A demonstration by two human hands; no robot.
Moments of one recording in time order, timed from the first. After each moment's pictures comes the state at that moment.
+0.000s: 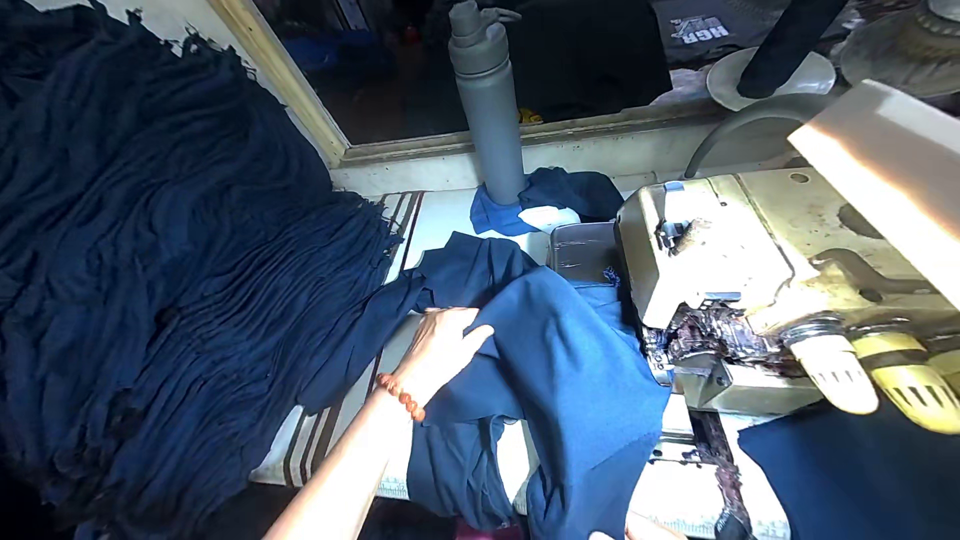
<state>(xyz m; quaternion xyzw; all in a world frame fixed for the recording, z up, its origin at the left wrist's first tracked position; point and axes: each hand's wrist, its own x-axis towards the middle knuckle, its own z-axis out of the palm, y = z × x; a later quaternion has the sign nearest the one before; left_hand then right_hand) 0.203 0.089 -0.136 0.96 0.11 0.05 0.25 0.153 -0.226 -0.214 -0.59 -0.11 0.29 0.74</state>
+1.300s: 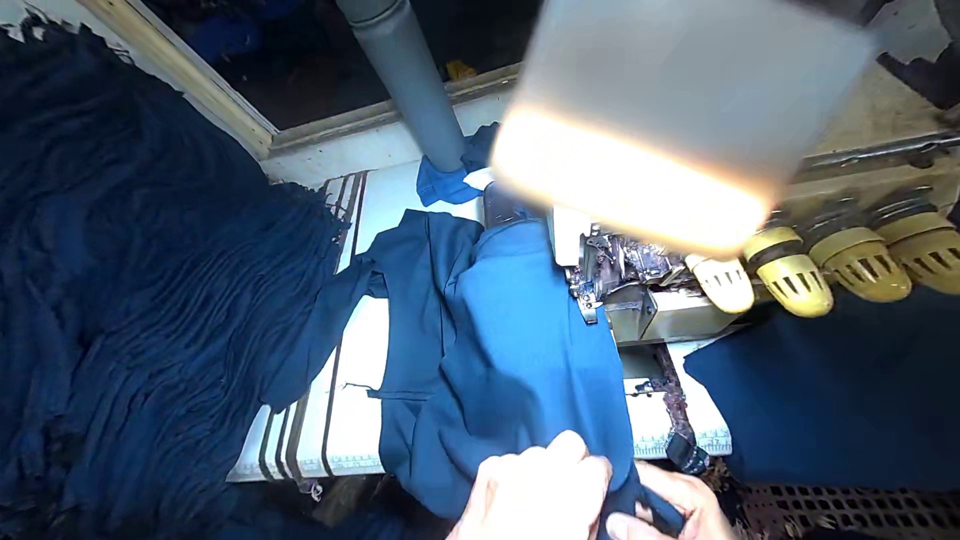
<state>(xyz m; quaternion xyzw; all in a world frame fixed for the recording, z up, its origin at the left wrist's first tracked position) 0.131 -0.084 -0.109 0.96 -0.13 0.07 0.24 0.171 -0.272 -0.188 -0.59 -0.23 0.24 0.74</state>
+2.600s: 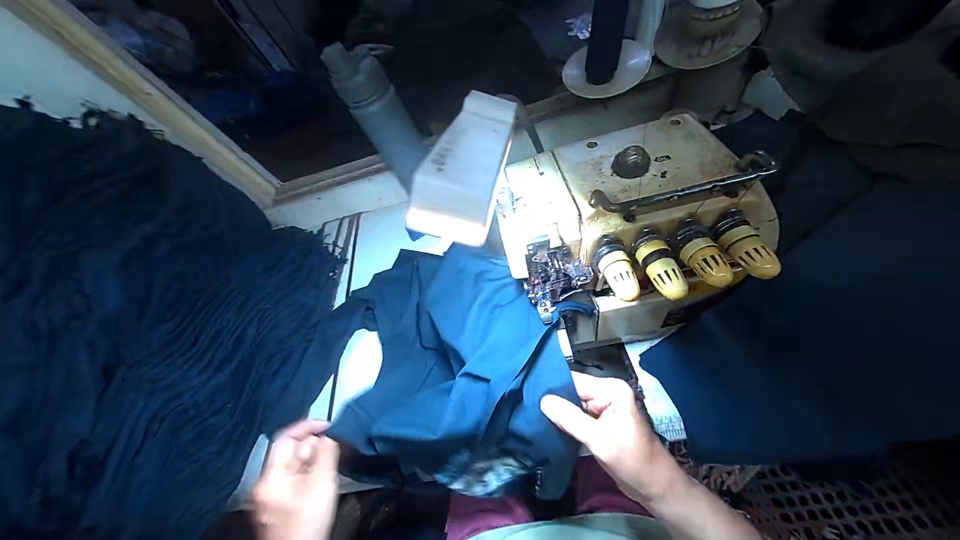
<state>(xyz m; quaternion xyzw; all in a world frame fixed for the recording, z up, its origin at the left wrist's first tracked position) 0.053 0.044 -0.133 0.88 0.28 0.28 0.26 0.214 -0.224 -0.168 -0.59 -0.23 0.14 0.76</state>
